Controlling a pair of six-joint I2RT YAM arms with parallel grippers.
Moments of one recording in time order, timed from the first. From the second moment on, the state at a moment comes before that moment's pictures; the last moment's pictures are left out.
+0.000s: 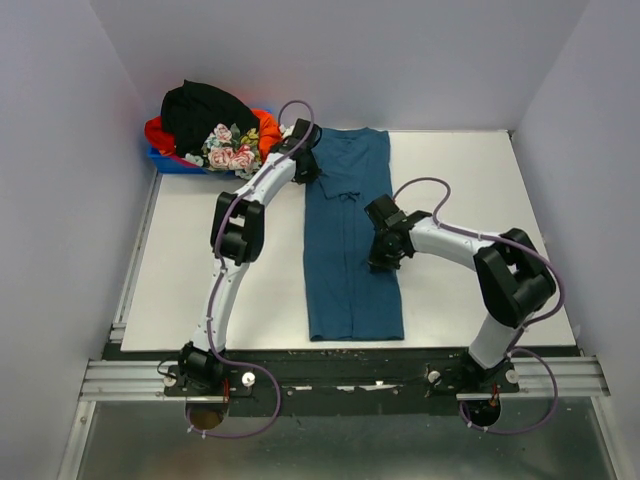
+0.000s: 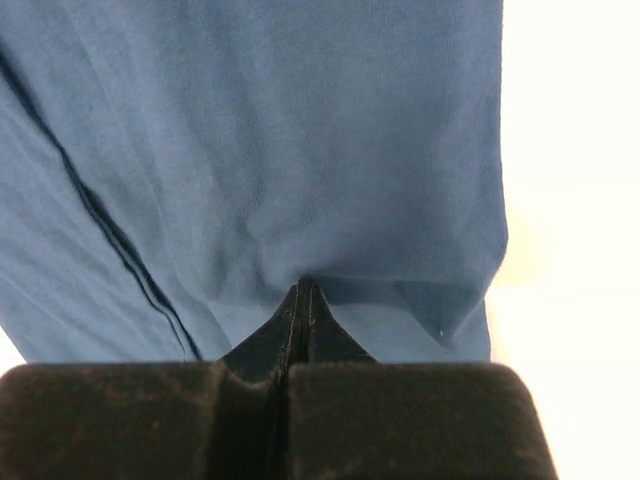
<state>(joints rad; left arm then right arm) -0.37 2.57 2.32 -0.66 -0.12 -0.72 0.59 1.76 1.08 -0.56 0.06 0.84</state>
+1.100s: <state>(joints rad) -0.79 1.16 0.64 -0.40 -0.03 -0.77 0.71 1.07 0.55 -0.64 -0.07 0.85</state>
